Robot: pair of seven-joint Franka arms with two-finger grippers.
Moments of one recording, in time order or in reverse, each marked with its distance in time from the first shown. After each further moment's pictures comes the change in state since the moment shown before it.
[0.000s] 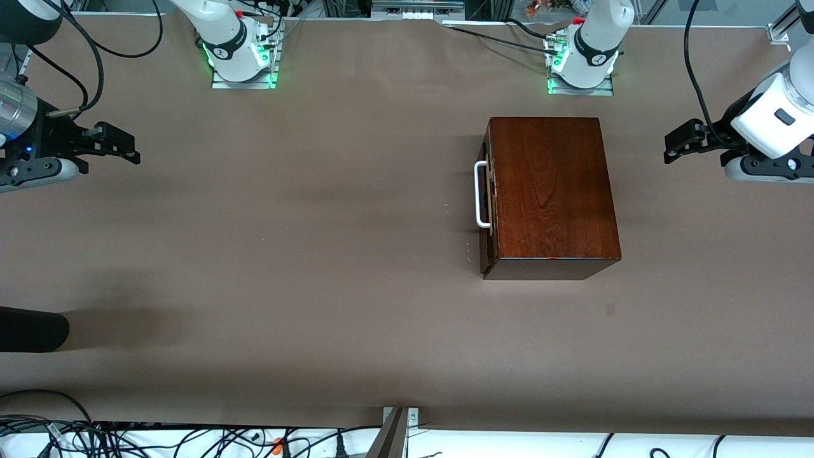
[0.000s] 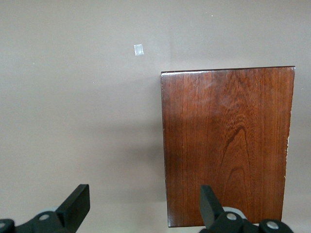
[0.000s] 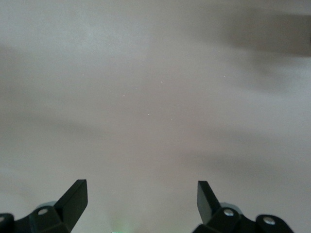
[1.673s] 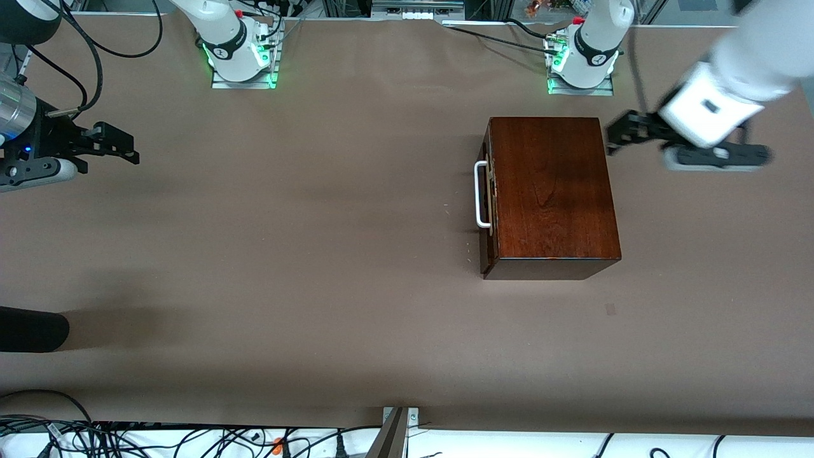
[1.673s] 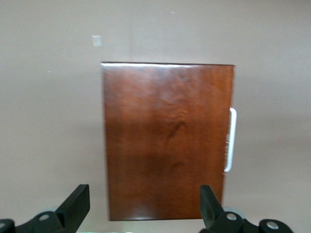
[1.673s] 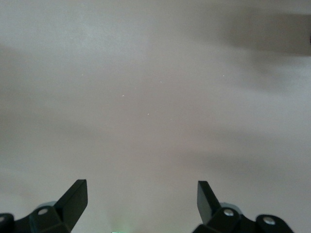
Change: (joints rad) left arm -0.030 0.005 -0.192 0.005 -0.064 0.016 -0.289; right arm -0.001 0.000 -0.002 0.000 0.000 -0.001 0.000
